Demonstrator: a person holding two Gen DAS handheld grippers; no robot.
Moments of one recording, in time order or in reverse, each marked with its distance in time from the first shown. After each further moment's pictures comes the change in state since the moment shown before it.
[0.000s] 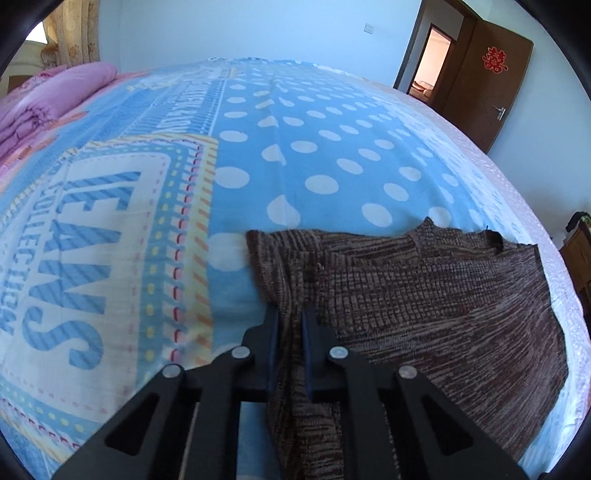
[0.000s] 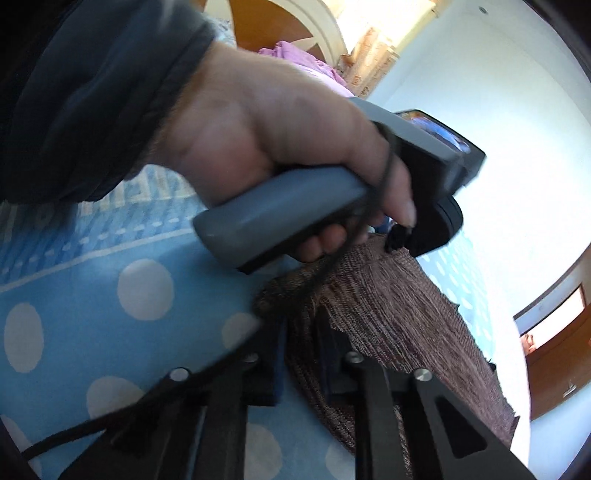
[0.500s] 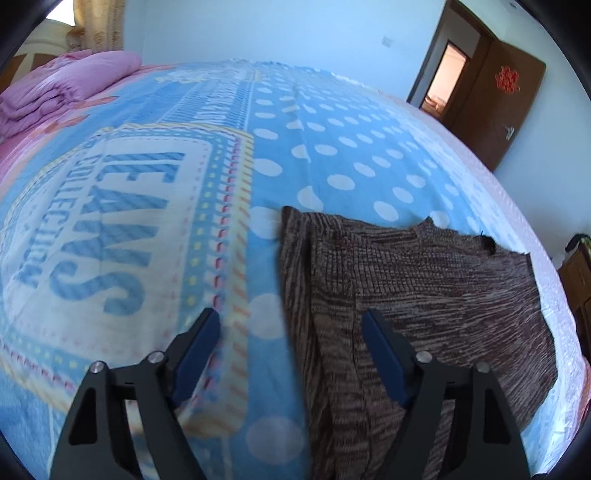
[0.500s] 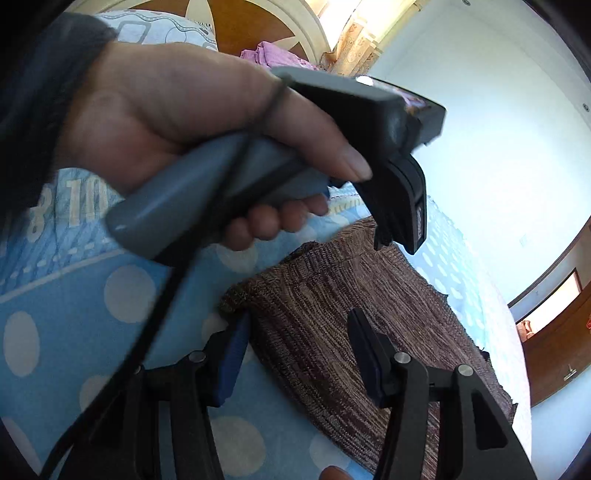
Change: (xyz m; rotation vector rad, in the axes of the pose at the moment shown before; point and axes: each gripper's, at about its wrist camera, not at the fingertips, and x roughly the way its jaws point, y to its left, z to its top) left arm -0.023 0.019 -0.019 -0.072 -0.009 -0.001; right arm 0.005 -0.021 -0.001 0.070 0.011 -0.016
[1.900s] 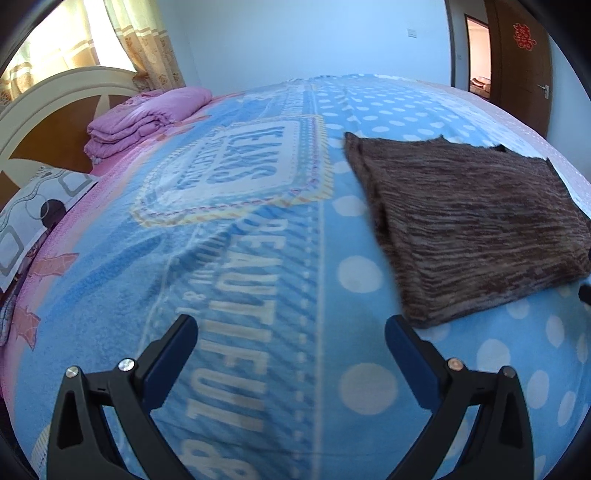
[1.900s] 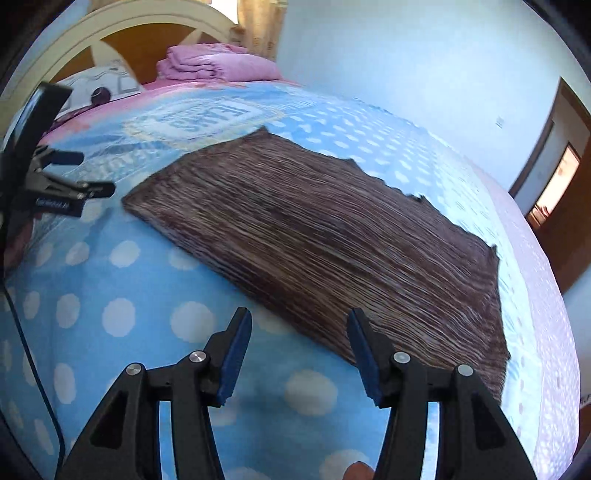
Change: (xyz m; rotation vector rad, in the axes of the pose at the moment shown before) left arm -0.109 -0.008 -0.149 0.065 -0.096 0.401; right arm -0.057 -0.115 -0.110 0.362 0.149 0.067
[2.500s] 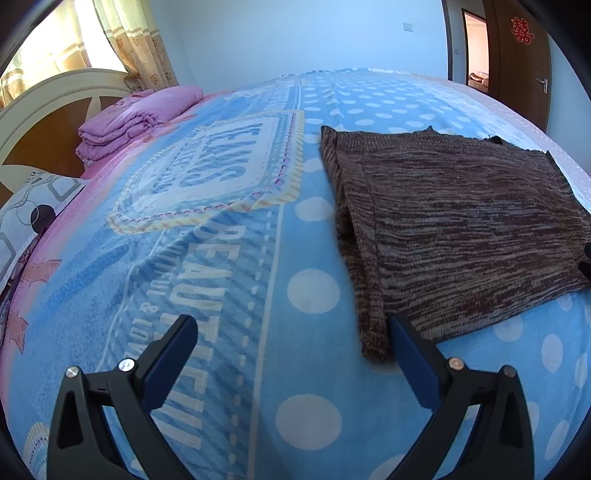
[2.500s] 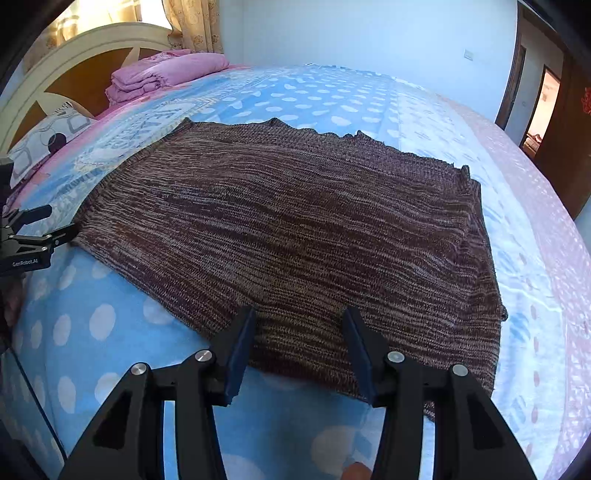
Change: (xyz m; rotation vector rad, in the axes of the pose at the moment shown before) left arm 0.010 -0.038 0.003 0.018 0.014 -0.013; right arm 0.026 -0.099 -0.025 0.260 0.095 0.060
